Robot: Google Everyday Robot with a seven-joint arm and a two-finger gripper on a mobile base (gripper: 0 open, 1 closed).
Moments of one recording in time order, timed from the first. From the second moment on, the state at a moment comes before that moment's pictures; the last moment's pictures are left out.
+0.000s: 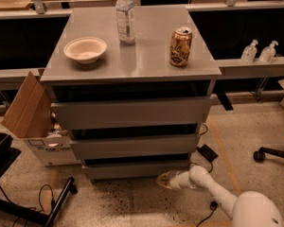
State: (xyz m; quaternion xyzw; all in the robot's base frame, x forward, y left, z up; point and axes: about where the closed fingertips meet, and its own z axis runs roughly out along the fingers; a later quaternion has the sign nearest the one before) arm 0.628 -0.111 0.158 -0.71 0.57 0.09 0.40
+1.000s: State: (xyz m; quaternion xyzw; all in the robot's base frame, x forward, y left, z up) arm 0.595 -0.169 0.175 -0.78 0.53 0.05 0.32
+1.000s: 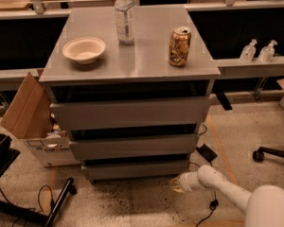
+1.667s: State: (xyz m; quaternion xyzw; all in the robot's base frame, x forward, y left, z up) arm 0.674 -0.190 0.286 -0.89 0.40 -0.14 0.19
